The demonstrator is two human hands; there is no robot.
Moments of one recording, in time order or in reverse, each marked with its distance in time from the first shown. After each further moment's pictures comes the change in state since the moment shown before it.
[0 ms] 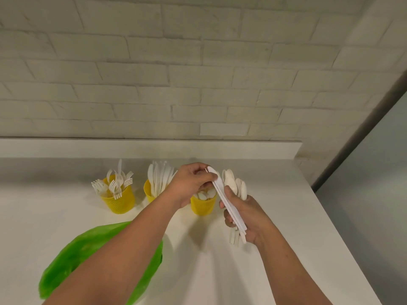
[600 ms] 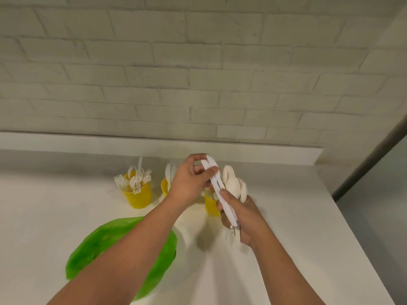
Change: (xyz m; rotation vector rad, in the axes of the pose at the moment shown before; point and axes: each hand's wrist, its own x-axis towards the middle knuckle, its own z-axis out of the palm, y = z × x) left_hand -0.028 0.013 -0.020 -0.027 0.136 0.238; right_hand 0.007 0.014 0.031 0.062 -0.161 -0.084
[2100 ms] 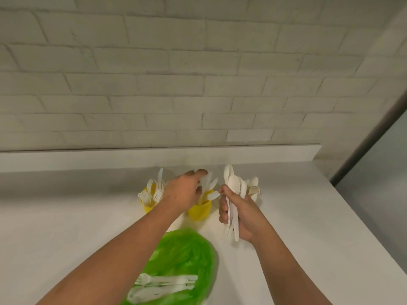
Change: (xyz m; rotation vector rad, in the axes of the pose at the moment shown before) left_hand 0.058 -0.027 -0.140 1.402 -0.225 0.367; right_hand 0.035 0.032 0.099 0.098 0.006 -0.091
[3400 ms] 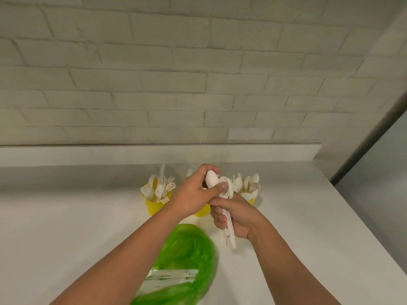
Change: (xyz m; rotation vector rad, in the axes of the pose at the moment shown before) left_hand -0.037 0.044 -0.025 -1.008 -0.046 -0.047; right_hand -0.008 -0.002 0.021 -0.146 -0.096 0.224
